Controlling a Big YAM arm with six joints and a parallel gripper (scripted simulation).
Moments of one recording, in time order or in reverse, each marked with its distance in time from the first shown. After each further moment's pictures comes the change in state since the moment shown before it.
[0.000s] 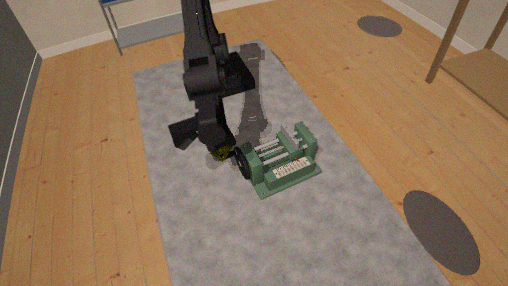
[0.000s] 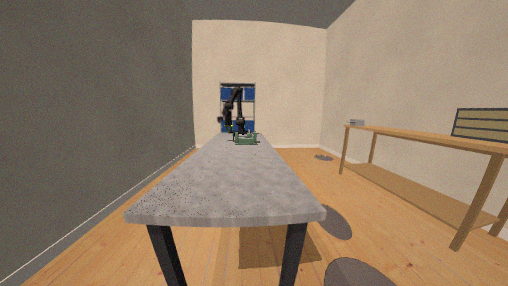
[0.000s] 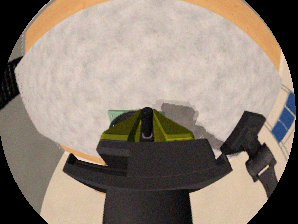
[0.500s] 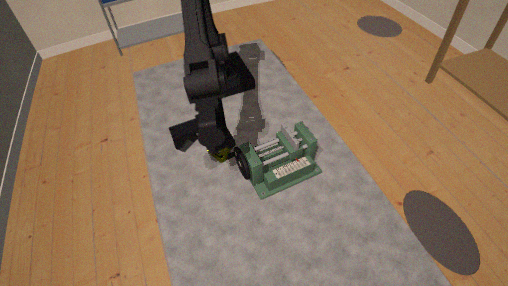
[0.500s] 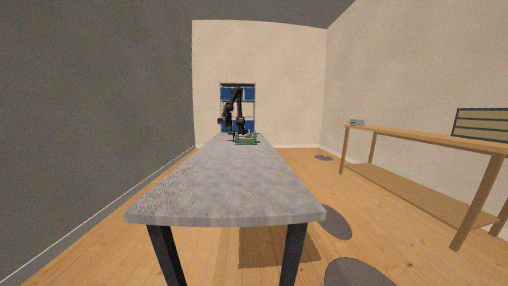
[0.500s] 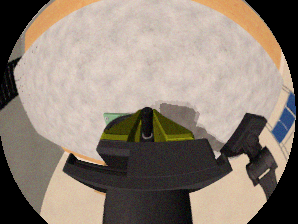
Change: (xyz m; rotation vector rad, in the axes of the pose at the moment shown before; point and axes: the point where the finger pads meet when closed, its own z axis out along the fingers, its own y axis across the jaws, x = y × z) arm 0.000 -0.008 0.013 0.000 -0.001 0.001
